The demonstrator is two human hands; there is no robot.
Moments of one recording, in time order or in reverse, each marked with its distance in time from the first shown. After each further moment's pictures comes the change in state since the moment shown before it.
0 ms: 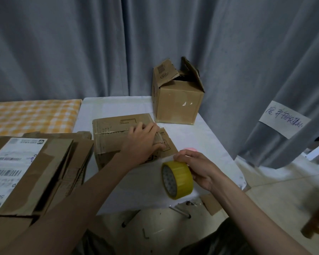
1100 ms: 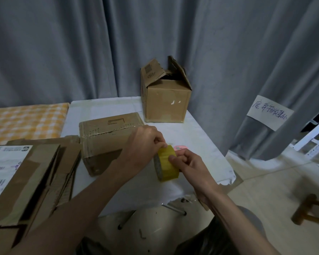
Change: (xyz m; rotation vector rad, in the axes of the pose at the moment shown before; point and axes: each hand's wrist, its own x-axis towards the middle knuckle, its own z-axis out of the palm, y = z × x) left_hand -0.009 0.049 -0.056 -0.572 0.105 -0.002; right_hand -0.031 0.020 -0.002 -0.084 0.131 -0.332
